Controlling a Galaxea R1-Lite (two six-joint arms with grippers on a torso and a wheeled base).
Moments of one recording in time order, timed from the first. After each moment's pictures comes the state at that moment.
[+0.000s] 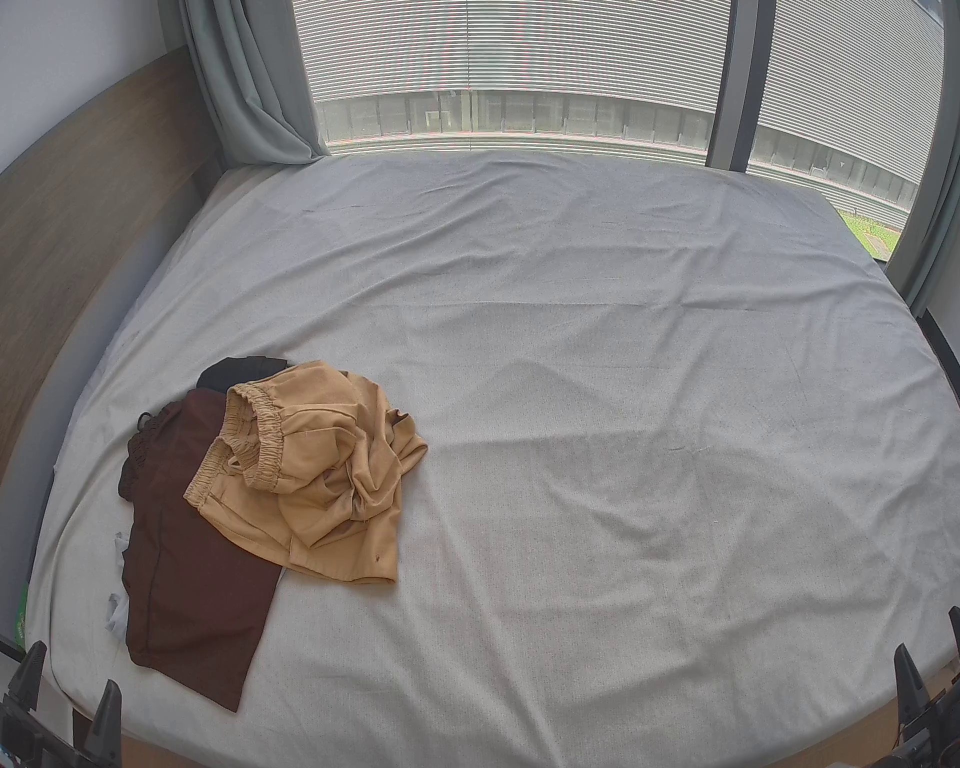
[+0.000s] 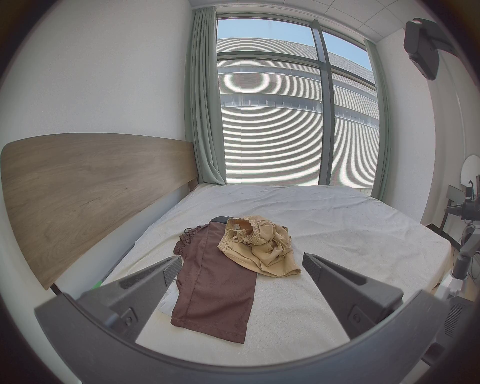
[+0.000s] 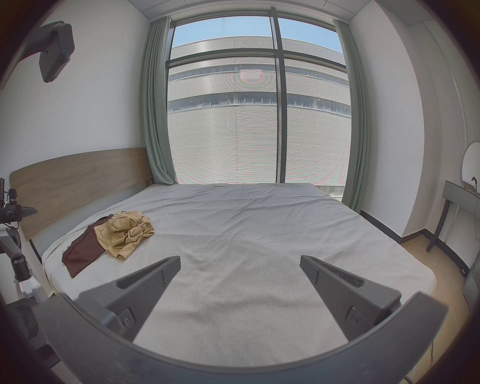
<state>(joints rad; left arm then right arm) 0.00 0.02 -0.02 0.00 0.00 -0.01 -0.01 0.02 -0.02 0.00 0.02 0.00</state>
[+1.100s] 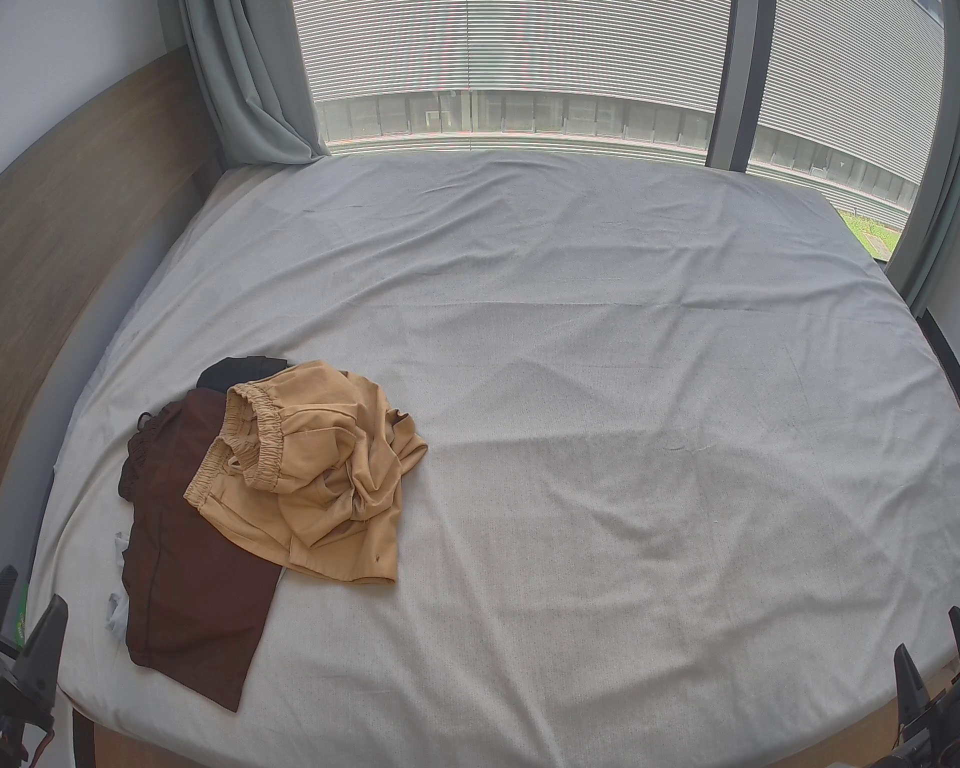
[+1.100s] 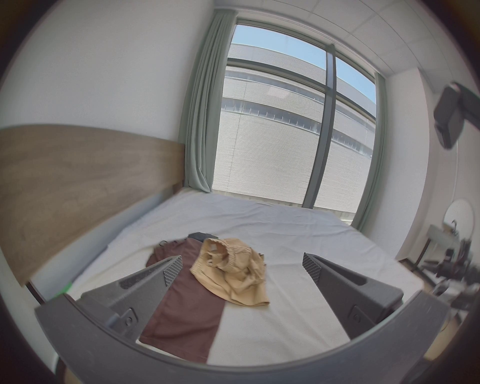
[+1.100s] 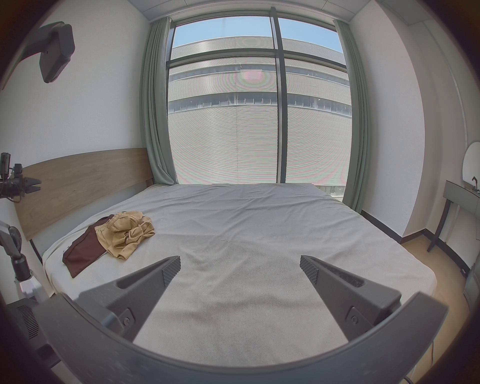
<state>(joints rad) -0.13 0.30 -0.21 -0.14 0.01 -0.17 0.00 0.02 -0.02 0.00 0.02 0.00</state>
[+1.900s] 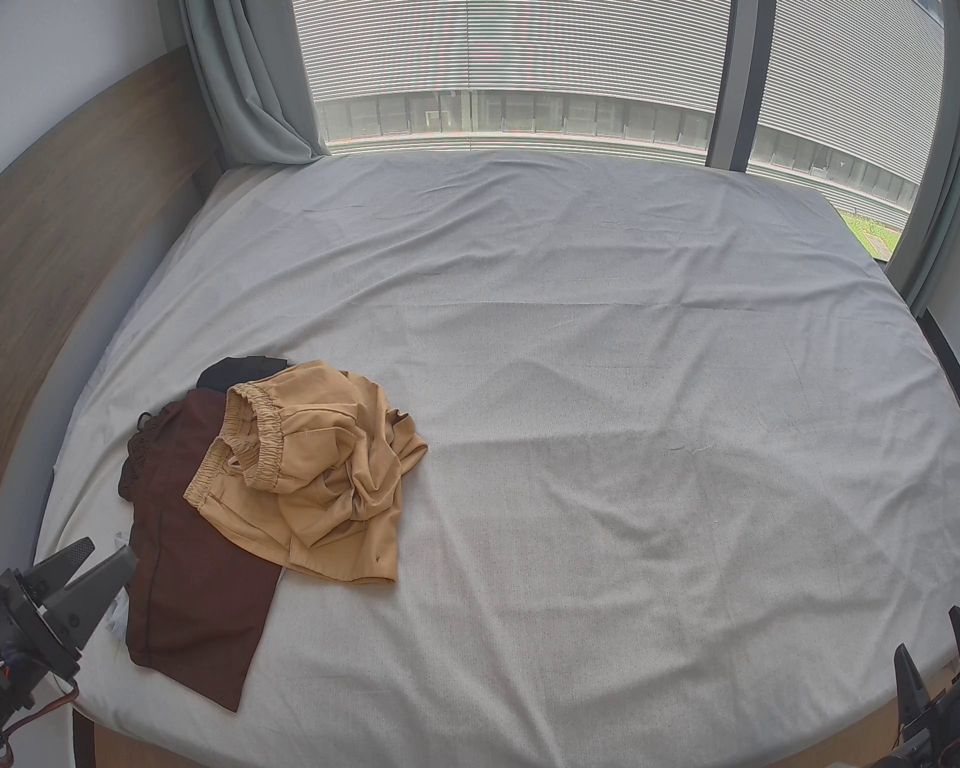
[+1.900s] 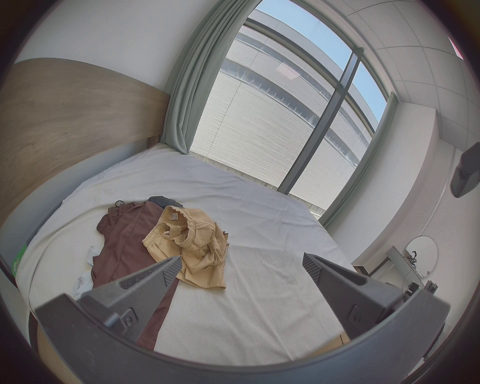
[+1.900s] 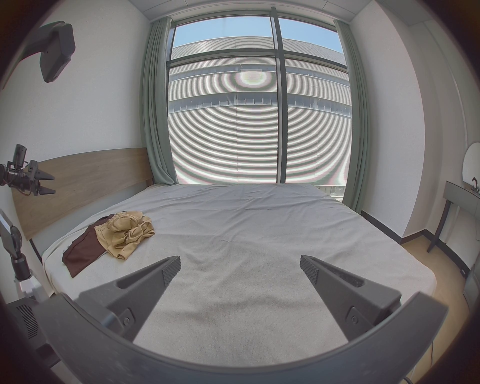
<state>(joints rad) -0.24 0.67 -0.27 -0.29 -0.11 -0.38 0.00 0.02 -0.02 0.00 0.02 0.00</state>
